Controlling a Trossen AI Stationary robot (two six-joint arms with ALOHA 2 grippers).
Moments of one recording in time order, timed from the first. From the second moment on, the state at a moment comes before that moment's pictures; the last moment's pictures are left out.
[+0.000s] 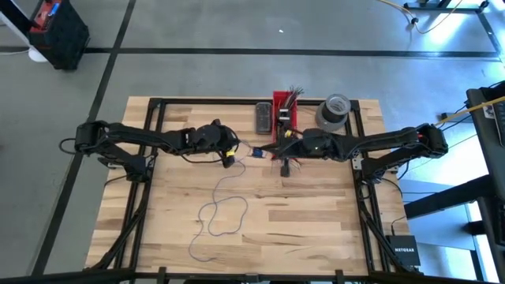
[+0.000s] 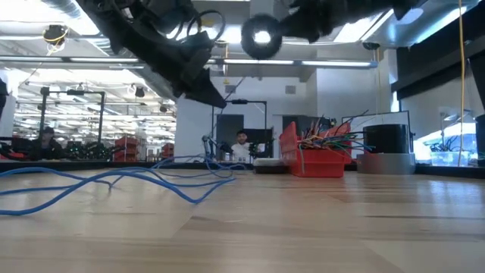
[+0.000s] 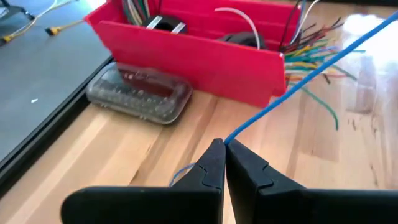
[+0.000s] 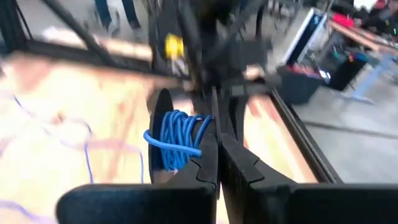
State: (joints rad) left arm 0.19 1.40 0.74 0.12 -0.25 -0.05; right arm 0.00 1.29 0.82 0.22 0.11 -0.21
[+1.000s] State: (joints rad) left arm 0.10 1.40 0.74 0.39 -0.01 -0.17; right arm -0.01 1.58 0.76 0.51 0.53 -0.37
